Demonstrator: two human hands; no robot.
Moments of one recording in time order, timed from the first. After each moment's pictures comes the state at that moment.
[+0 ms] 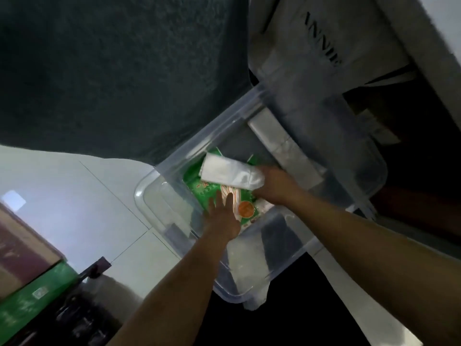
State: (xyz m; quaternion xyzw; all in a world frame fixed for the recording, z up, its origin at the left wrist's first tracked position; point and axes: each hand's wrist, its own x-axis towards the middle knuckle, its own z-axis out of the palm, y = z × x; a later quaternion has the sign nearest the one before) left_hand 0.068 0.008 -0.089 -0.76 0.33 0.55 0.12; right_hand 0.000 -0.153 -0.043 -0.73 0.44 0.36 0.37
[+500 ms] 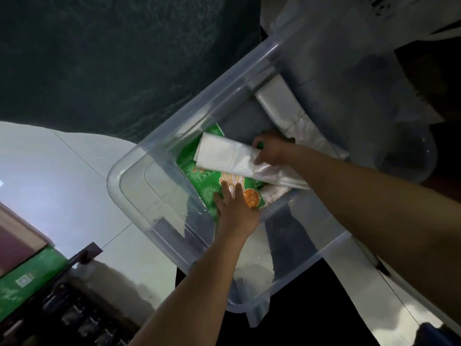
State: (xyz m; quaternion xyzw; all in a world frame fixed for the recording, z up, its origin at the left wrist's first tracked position) left_hand 0.026 0.009 -0.128 -0.79 0.19 0.58 -0.05; right_hand 0.022 -0.186 -0.147 -0.75 0.41 0.40 0.34
